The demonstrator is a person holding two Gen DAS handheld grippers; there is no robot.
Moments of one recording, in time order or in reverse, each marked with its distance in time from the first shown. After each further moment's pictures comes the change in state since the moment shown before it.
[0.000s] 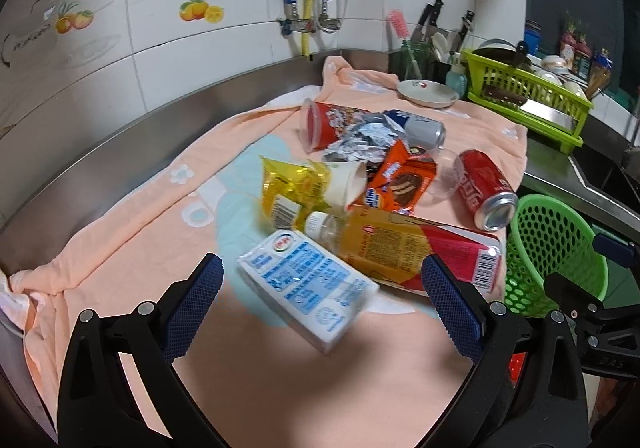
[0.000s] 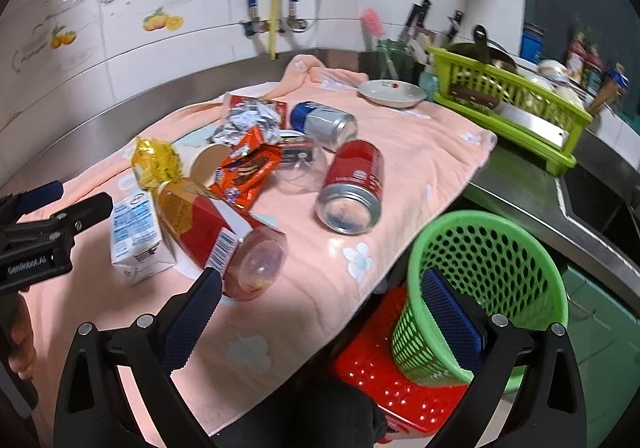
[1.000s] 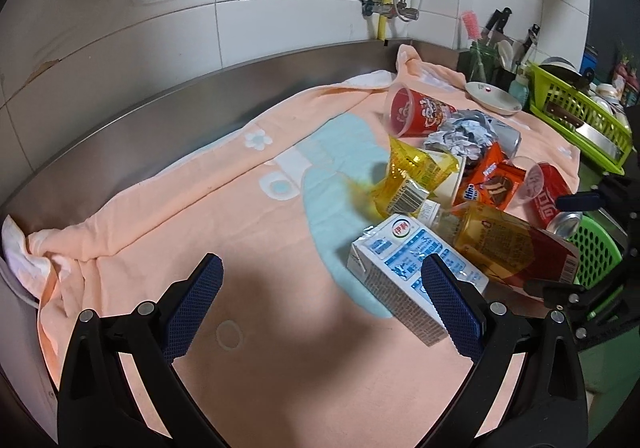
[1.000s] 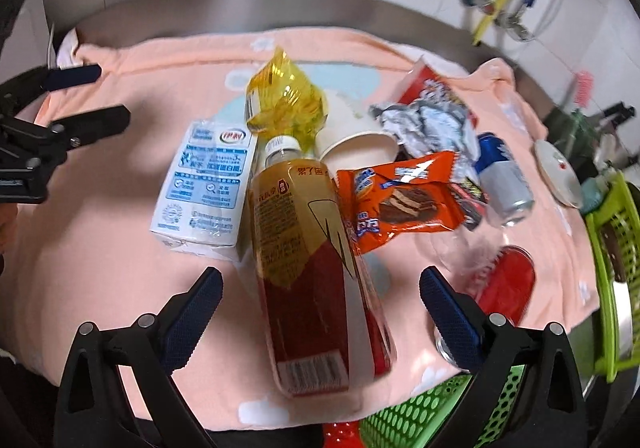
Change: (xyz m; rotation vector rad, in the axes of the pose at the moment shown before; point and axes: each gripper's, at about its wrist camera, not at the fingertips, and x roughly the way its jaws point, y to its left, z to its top) left arm 0.015 0.081 -0.009 -0.134 0.063 0.110; right arm 0.093 0.097 0.059 -0.642 0.263 0.301
